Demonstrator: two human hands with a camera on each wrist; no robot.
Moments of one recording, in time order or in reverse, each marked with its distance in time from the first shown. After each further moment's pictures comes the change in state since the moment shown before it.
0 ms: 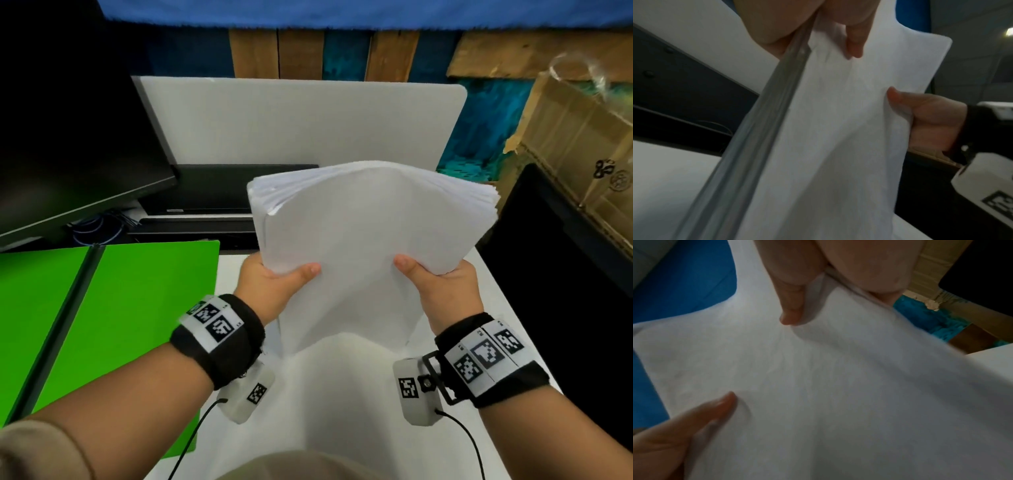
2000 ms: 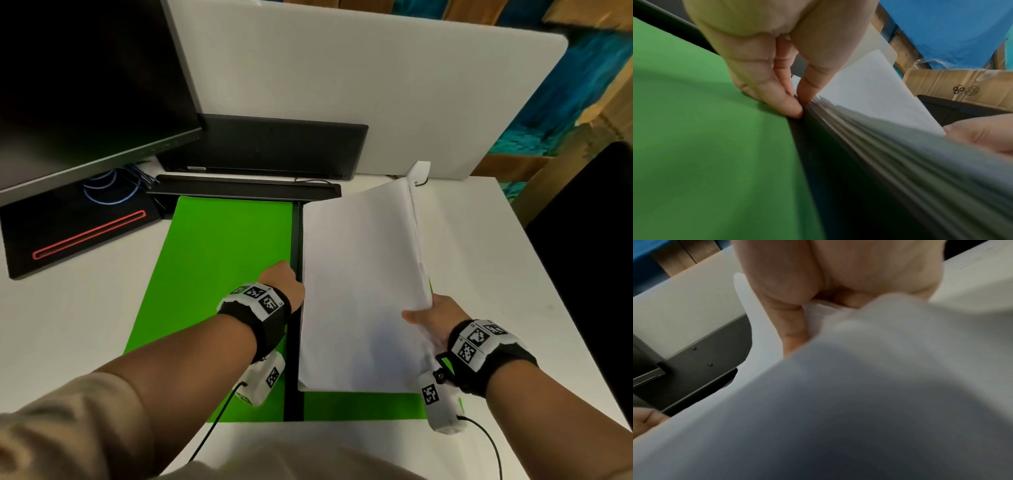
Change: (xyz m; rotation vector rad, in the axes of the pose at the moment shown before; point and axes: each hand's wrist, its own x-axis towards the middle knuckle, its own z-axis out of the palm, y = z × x) left_hand 0.039 -0.096 -0.062 1.023 -0.223 -0.626; right_hand 0.014 0.120 0.018 -0.717 -0.153 0.723
